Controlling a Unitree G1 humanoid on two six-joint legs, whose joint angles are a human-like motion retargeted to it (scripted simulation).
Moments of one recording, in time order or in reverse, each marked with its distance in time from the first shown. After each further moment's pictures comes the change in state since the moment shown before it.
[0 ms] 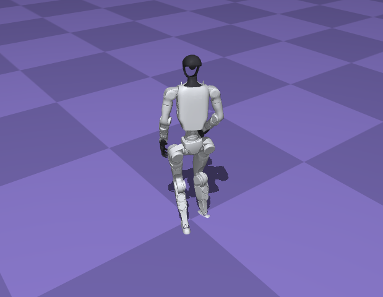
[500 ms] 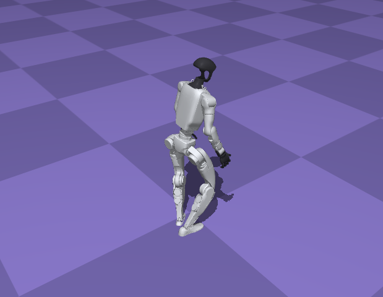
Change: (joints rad) left arm -0.054 0.034 0.134 0.075 0.031 -0.017 0.028; right arm -0.012 0.001 -0.269 0.279 0.025 -0.054 -0.064; waist -0.075 -0.176 -0.100; left_leg -0.011 -0.093 0.731 -0.362 0.096 0.112; right_leg -0.271 -0.508 -0.422 0.609 -0.454 -0.066
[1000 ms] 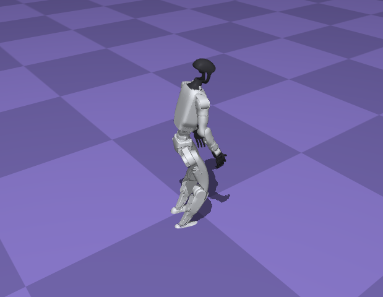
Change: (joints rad) left arm -0.057 0.060 -0.051 -0.129 -0.029 -0.007 -0.151; right arm -0.118 0.042 0.069 0.023 -0.090 0.038 0.155; waist 0.247 0.020 0.094; left_leg -0.298 0.113 -0.417 0.503 -0.107 -0.041; right_leg 0.044 0.243 0.086 -0.236 0.069 -0.016
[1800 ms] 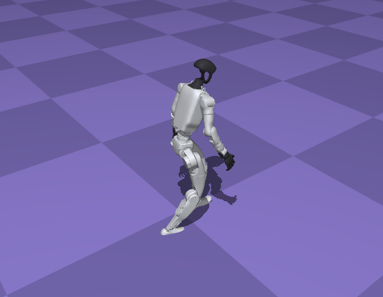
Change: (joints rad) left arm 0.099 0.039 0.236 0.217 -0.035 -0.039 0.164; right arm 0.038 -0.089 -0.117 -0.021 -0.091 -0.080 -0.175; waist 0.056 0.004 -0.012; left_leg -0.332 0.063 -0.014 -0.021 0.109 -0.069; right_leg 0.145 -0.025 -0.114 -0.014 -0.081 -0.029
